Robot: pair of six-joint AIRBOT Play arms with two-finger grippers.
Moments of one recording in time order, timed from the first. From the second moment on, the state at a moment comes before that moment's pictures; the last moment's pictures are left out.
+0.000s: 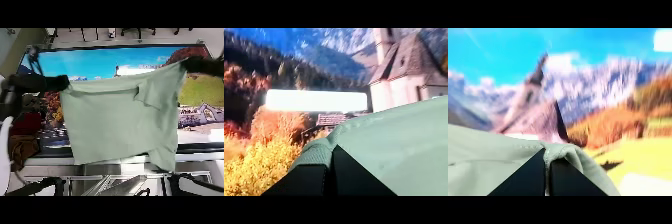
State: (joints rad) left arm -0.08 -1.41 1.35 -1.97 0.90 1.59; right arm -0.28 -1.39 1.37 2.43 -0.95 -2.22
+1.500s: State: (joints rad) left arm -0.09 -2.07 1.93 -1.82 1.08 1.59; right arm -0.12 -2.03 1.89 1.59 -1.15 -1.68
